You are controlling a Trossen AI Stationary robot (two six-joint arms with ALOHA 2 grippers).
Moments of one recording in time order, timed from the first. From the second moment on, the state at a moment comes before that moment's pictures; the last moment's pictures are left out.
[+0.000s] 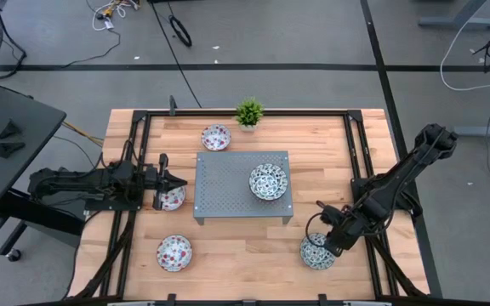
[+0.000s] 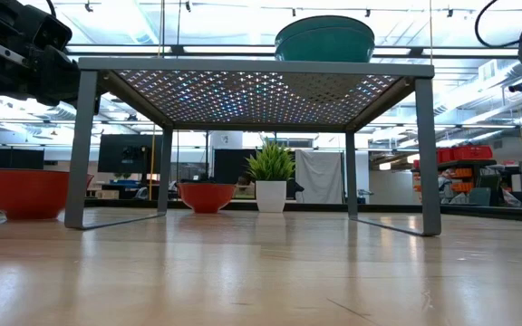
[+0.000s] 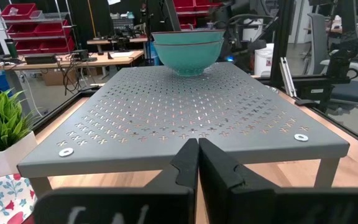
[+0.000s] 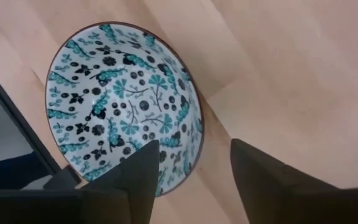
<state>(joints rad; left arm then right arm) 0.00 0.10 0.01 0.07 0.00 0.04 0.77 1.21 0.71 -0.72 0.02 1.40</state>
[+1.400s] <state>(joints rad) 0.00 0.10 0.01 0.07 0.00 0.04 0.77 1.22 0.61 -0.60 0.11 1.30</state>
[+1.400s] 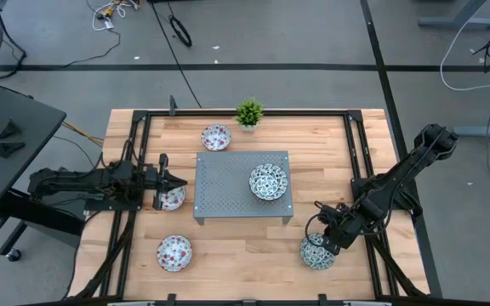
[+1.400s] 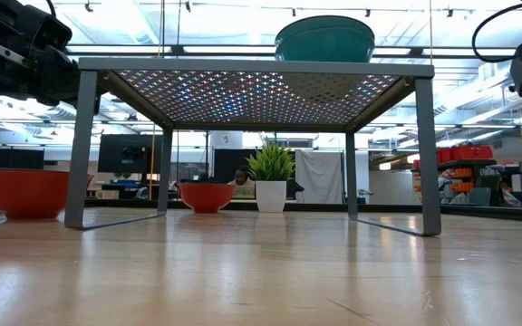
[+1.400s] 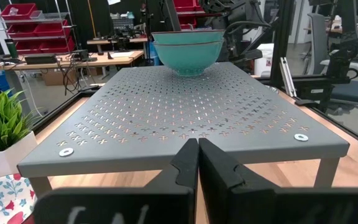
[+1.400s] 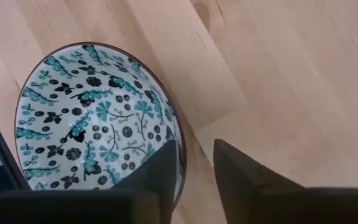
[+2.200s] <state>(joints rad) 0.00 0.10 0.01 0.07 0.00 0.04 0.70 1.22 0.61 -0.55 0.07 1.22</state>
